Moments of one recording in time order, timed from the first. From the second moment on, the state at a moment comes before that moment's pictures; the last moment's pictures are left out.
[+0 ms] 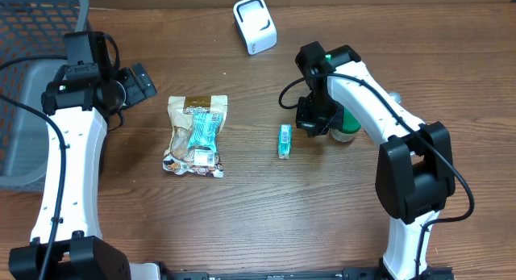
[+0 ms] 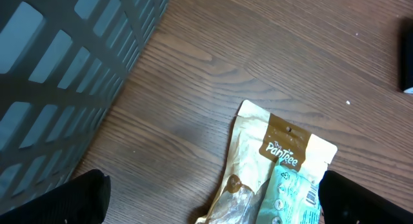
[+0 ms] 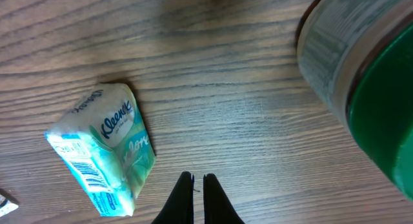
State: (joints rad) left arm 0.13 1.57 1.43 -0.89 -0.05 -0.37; right arm 0.39 2.08 1.69 -1.29 -0.09 0.56
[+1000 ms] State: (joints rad) left arm 0.13 1.57 1.43 -0.89 -0.05 -0.37; right arm 0.46 2.08 1.68 -1.25 -0.11 0.59
